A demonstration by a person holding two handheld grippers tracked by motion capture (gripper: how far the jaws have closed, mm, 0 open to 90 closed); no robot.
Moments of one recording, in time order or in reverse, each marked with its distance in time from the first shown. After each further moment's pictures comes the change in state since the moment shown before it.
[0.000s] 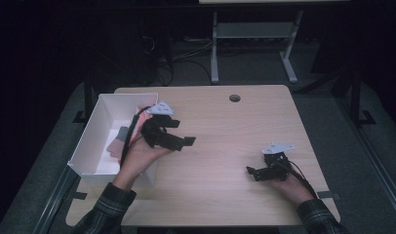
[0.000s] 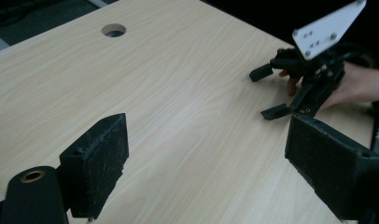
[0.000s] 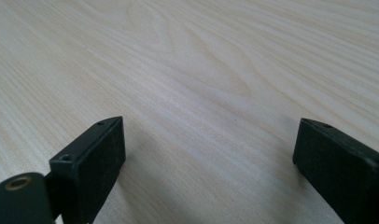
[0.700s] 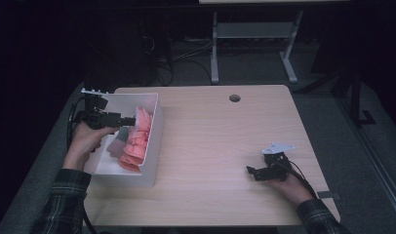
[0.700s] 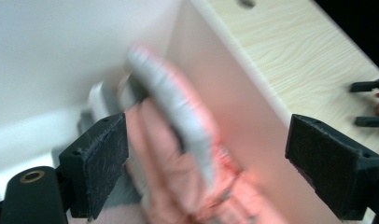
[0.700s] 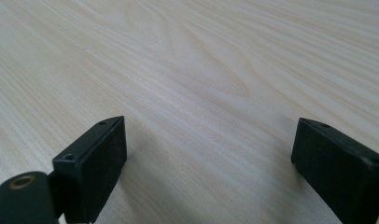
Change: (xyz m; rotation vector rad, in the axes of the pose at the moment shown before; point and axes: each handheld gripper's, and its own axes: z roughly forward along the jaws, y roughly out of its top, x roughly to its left) left arm 0.148 -0.042 -0.105 0.030 0.155 -0.349; right arm 0.000 0.000 0.000 -0.003 -0.004 0.002
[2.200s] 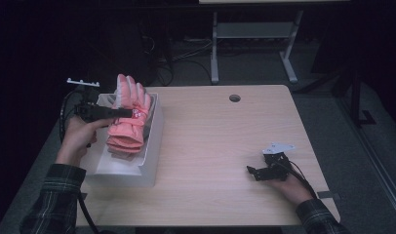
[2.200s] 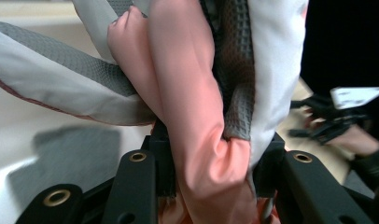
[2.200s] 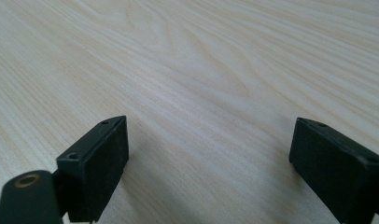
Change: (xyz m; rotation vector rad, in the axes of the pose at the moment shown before) left arm 0.014 0.003 -0.013 0.003 -0.132 -0.131; right arm 0.000 0.000 -0.001 -0.004 0.002 -0.001
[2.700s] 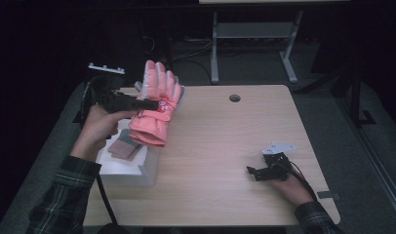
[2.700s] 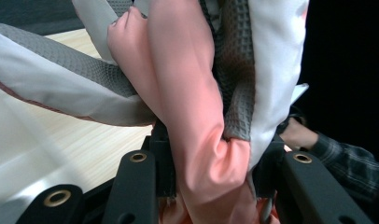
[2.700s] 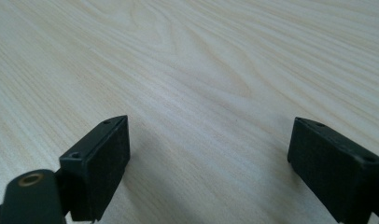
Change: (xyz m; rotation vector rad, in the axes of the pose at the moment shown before) left arm -0.077 0.039 0.006 -0.019 -0.156 0.158; right arm 0.000 0.000 0.000 -0.001 0.011 -0.009
